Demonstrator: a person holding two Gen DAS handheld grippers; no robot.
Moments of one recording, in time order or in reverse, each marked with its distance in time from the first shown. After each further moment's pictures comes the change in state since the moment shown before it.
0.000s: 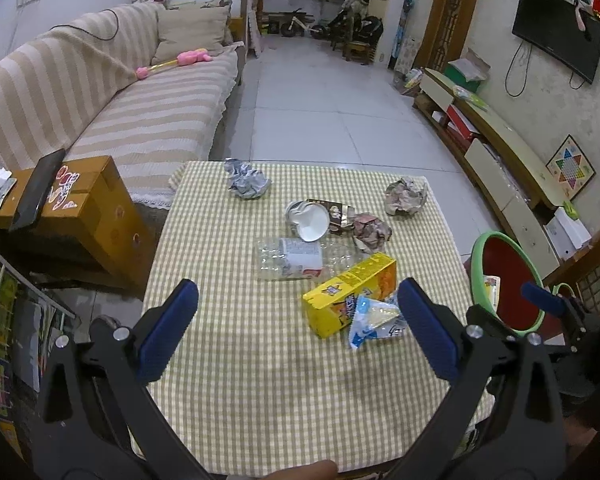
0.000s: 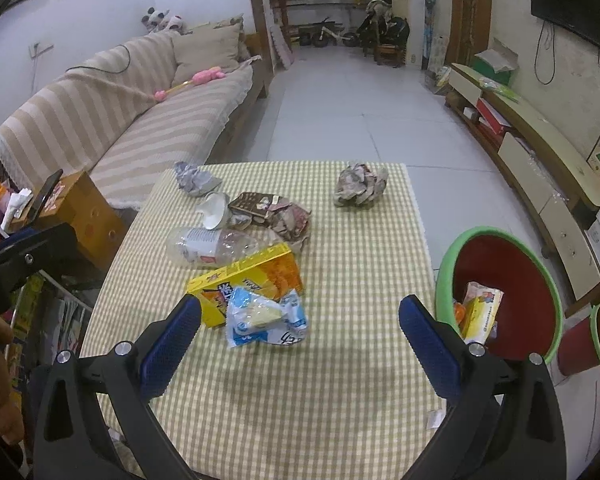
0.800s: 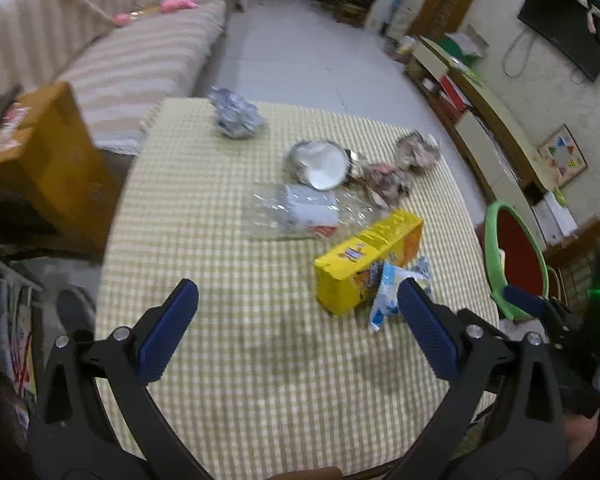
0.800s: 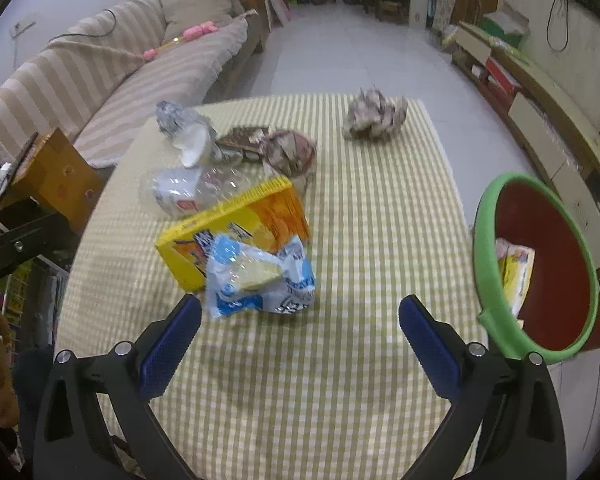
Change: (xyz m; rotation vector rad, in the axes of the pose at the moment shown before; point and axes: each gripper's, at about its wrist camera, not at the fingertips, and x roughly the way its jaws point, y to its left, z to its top) left arm 0.080 0.031 -0.024 -0.019 0.166 -0.124; right arm 0.080 -0.004 -0.031 0.029 0.181 -0.002
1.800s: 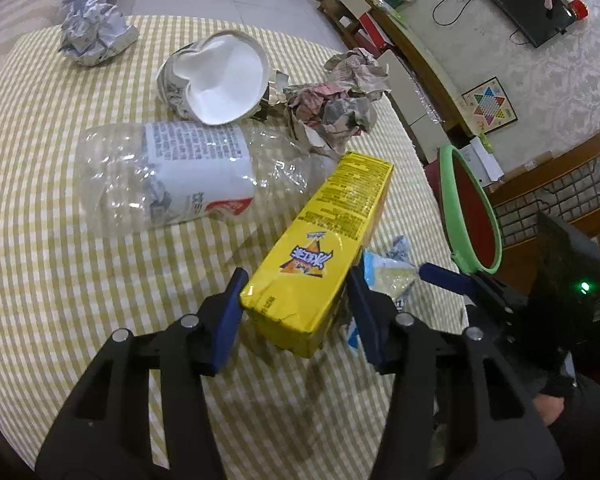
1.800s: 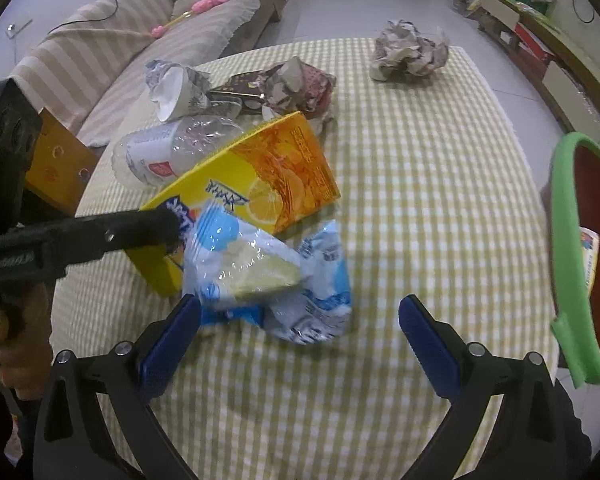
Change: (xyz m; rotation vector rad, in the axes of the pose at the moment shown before) left arm 0.108 -0.008 0.002 0.063 0.225 -0.381; right arm 0.072 -0.005 0.005 0.001 0.089 0.137
